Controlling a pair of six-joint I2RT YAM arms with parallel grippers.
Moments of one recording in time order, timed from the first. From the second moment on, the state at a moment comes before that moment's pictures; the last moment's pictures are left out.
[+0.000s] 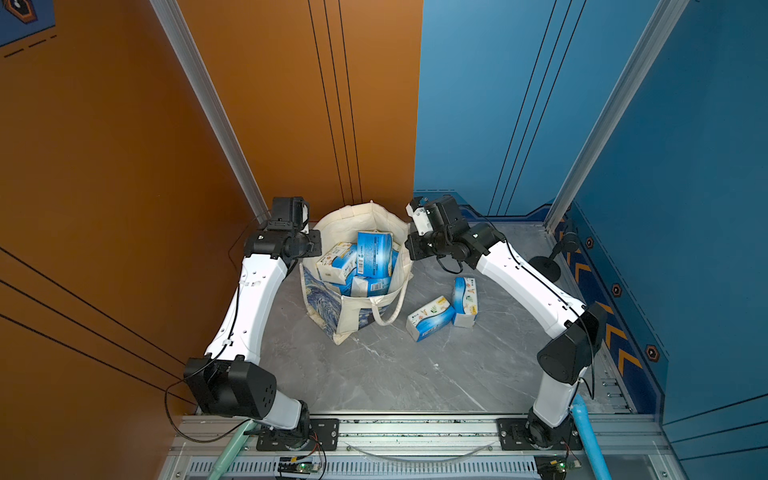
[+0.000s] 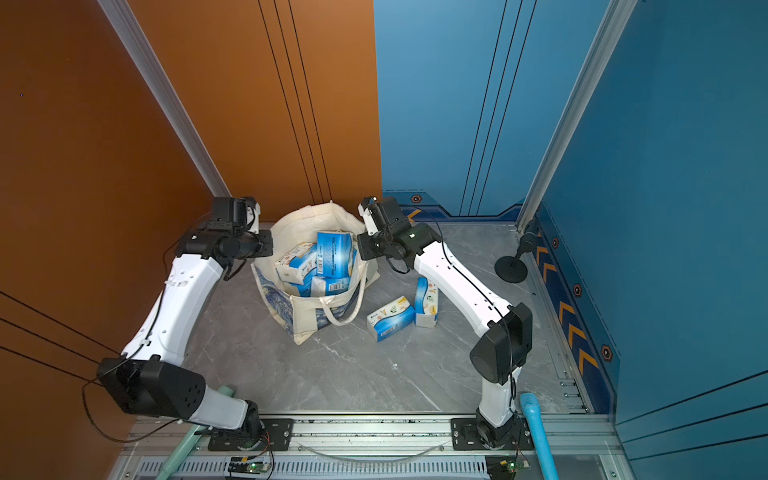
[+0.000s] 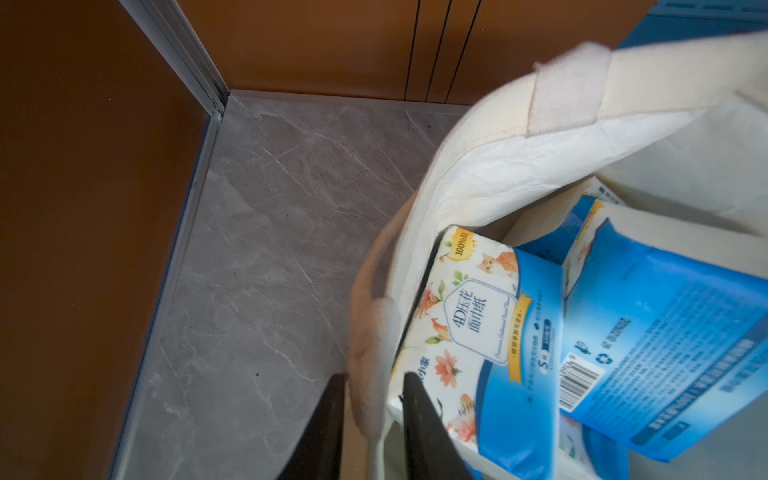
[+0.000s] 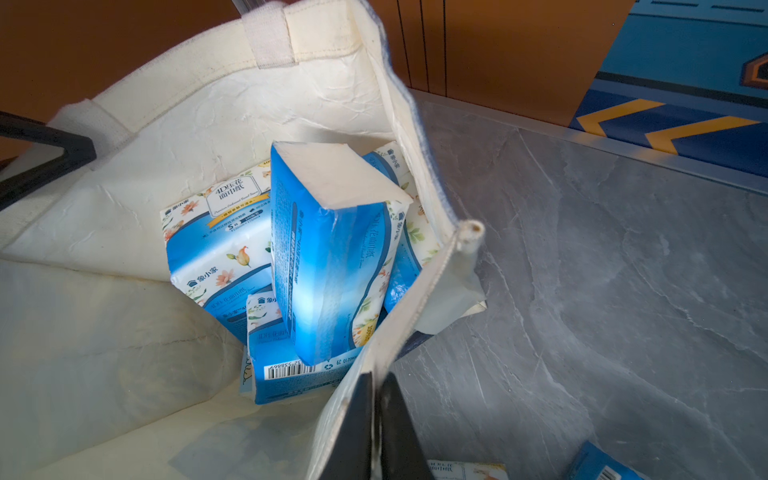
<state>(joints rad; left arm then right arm) -0.06 1.49 1.62 -0.92 -0.10 -0.12 0.65 1.83 1.93 -0.78 -0.09 0.26</state>
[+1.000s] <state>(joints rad) -0.07 1.36 1.62 -0.91 -0.17 -0.13 0.65 1.72 1.84 -0.74 -0.07 0.24</state>
